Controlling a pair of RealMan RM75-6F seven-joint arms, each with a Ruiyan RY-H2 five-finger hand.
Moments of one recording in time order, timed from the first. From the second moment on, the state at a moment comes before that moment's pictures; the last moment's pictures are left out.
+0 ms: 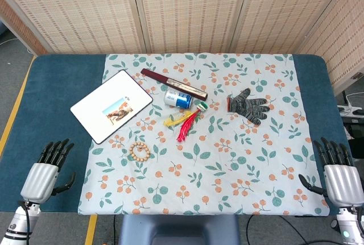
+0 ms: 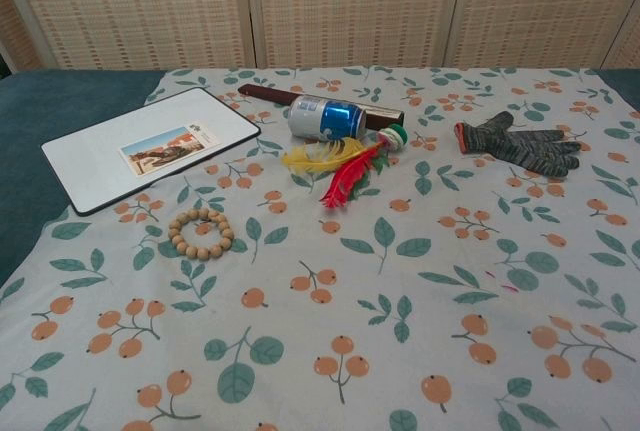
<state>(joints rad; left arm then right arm) -0.13 -1.25 -0.06 -1.55 1.65 1.42 0.08 0.02 -1.09 0.04 -1.76 -1.45 1.49 -0.33</state>
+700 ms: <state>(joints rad) -0.34 -1.43 -0.05 -1.50 1.58 1.09 0.29 0.04 -1.09 0.03 -1.75 -1.45 1.45 -0.30</state>
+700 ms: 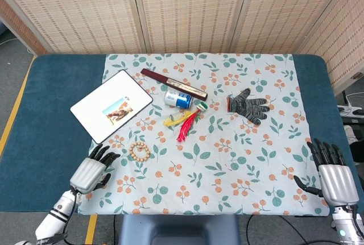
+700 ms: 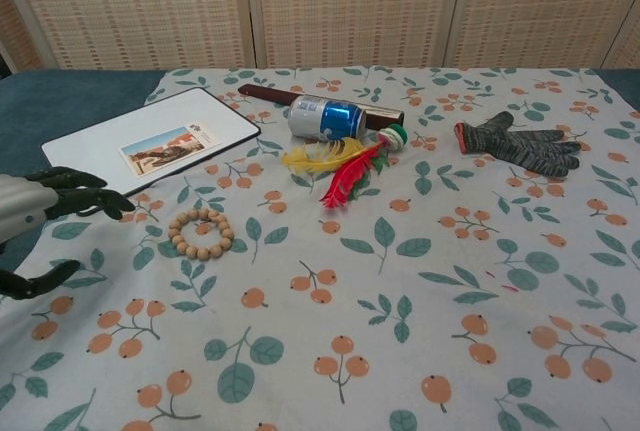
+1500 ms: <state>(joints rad) -0.47 -1.65 -0.06 -1.31 1.53 1.05 0.37 0.04 -1.09 0.03 -1.76 -1.43 1.43 -0.29</state>
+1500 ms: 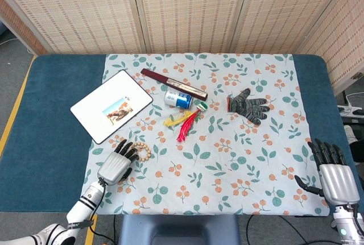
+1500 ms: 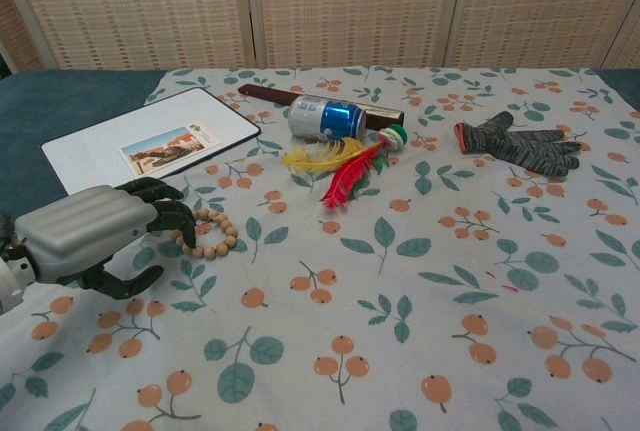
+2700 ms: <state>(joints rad) -0.53 -1.74 -0.04 -1.17 1.50 1.08 0.55 0.04 -1.07 0.02 -1.77 -1.44 1.44 -0.27</state>
